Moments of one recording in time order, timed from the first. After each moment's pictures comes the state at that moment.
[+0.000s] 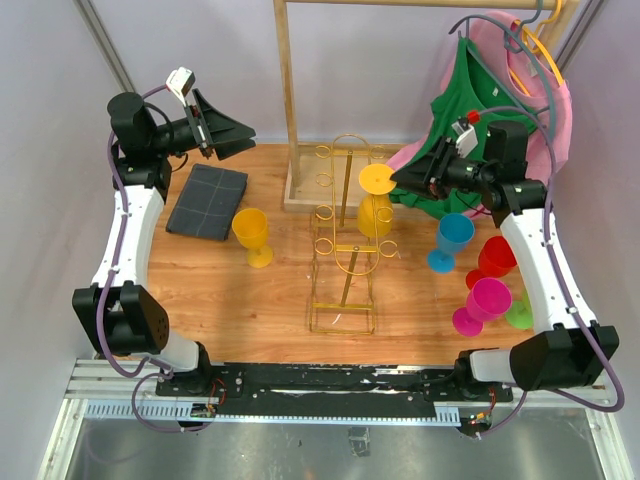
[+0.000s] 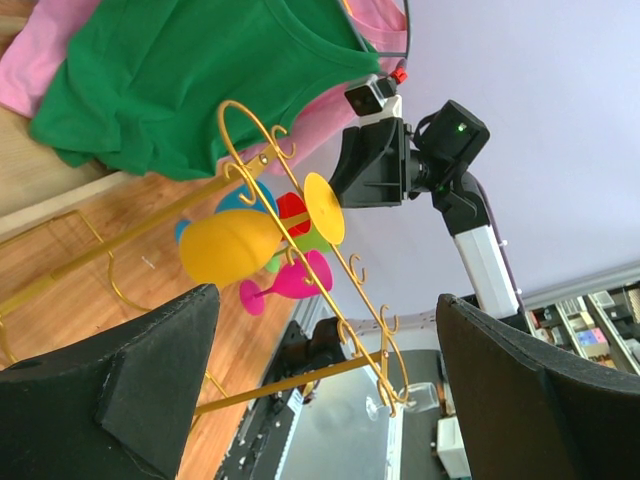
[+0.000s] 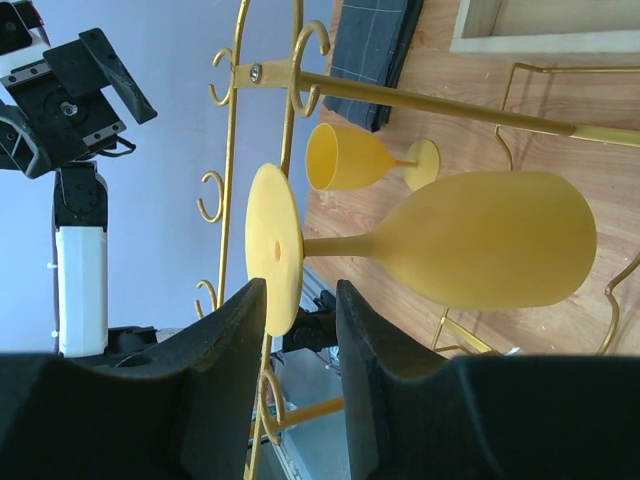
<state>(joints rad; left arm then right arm) 0.09 1.48 1.49 0.09 1.23 -1.07 0.10 1.32 1.41 -0.56 -0.83 0.82</state>
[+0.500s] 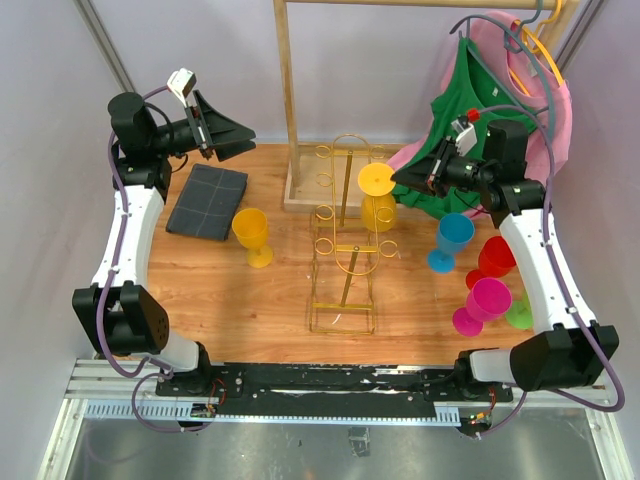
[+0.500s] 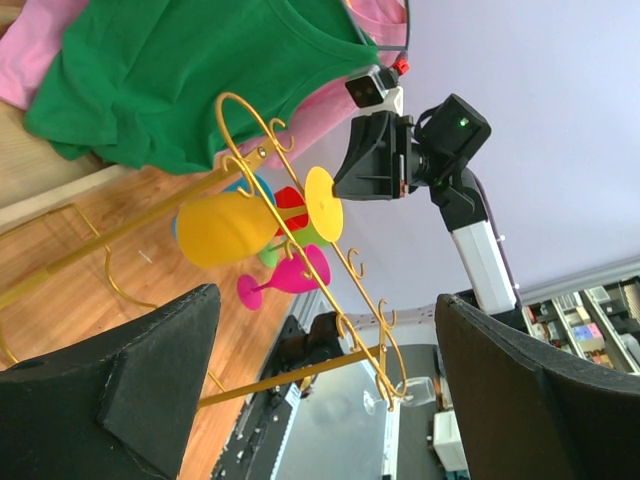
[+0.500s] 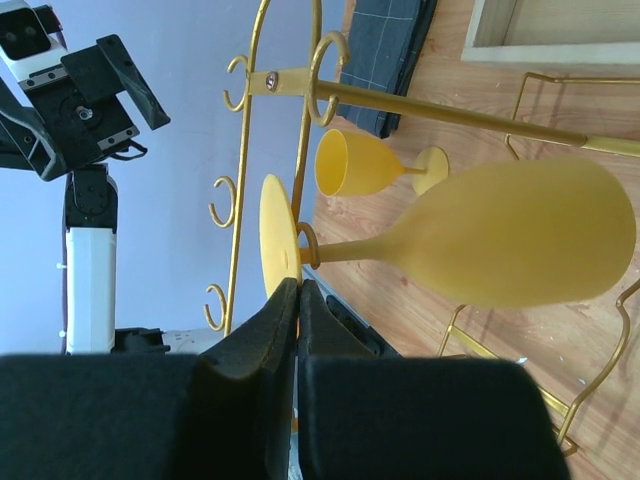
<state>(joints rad) 0.09 1.48 1.48 0.08 1.25 -1.07 0.11 1.32 1.40 -0.51 -0.83 0.85</state>
